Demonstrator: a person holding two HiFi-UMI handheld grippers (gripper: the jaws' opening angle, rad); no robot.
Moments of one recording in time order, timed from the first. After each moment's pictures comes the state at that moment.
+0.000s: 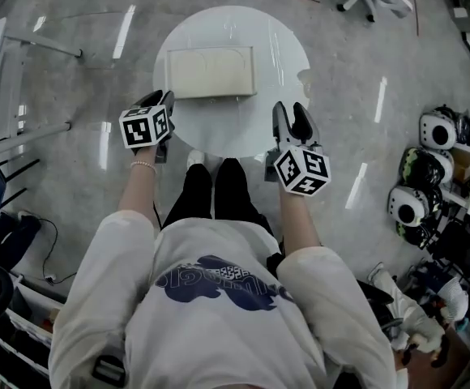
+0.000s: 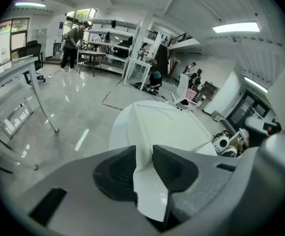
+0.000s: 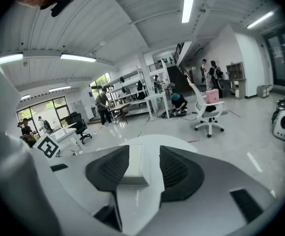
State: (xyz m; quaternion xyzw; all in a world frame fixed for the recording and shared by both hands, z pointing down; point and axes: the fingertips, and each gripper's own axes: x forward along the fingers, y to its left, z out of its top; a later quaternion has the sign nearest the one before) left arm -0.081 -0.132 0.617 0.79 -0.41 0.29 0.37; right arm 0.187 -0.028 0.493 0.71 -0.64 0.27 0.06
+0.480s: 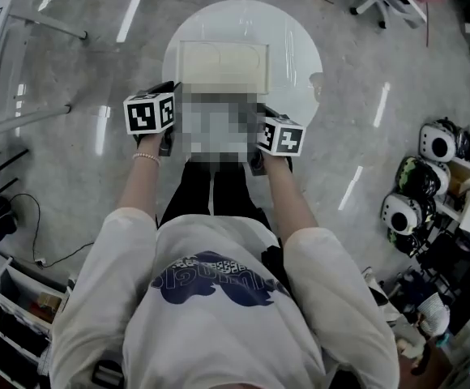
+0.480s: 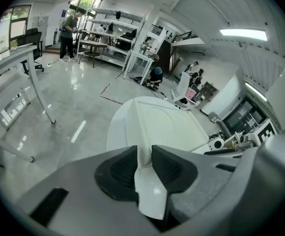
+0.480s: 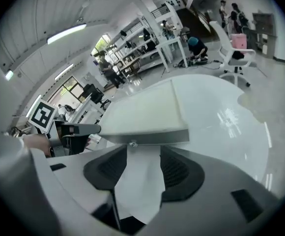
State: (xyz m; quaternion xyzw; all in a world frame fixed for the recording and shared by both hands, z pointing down) left arm -0.078 -0.133 0.624 0.77 -0.38 0.30 0.41; right arm 0.087 -0.045 0.627 0.53 -0.66 0.50 0.19
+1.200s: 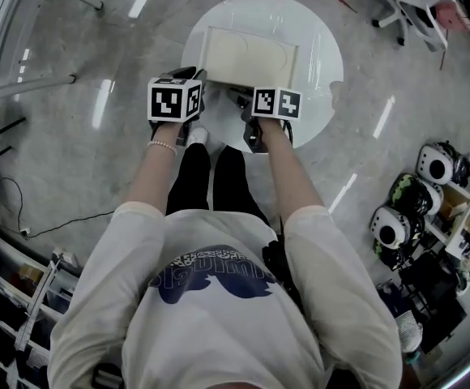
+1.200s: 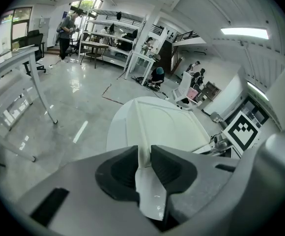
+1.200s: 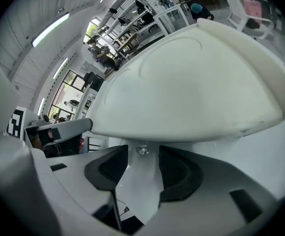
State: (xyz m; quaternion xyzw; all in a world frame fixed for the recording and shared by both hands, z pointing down) left arm -0.079 -0.135 0.623 0.77 -0.40 0.30 0.41; right arm 0.020 -0.077 0.681 0.42 -0.64 0.60 0.22
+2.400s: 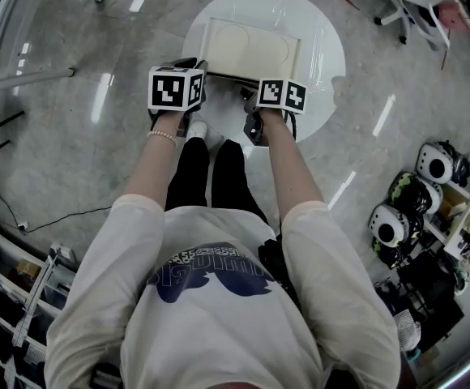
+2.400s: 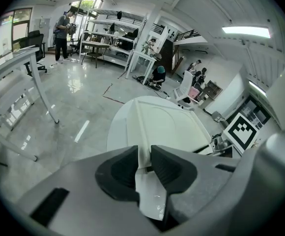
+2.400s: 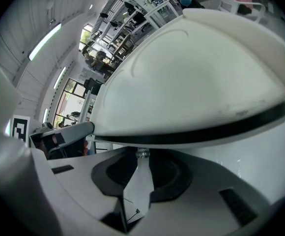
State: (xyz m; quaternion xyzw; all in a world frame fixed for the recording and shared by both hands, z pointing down) left arm -0.080 -0.134 0.625 0.76 -0.40 0.31 0.41; right arm 0.017 -0.075 0.682 0.41 -0.63 0.64 0.18
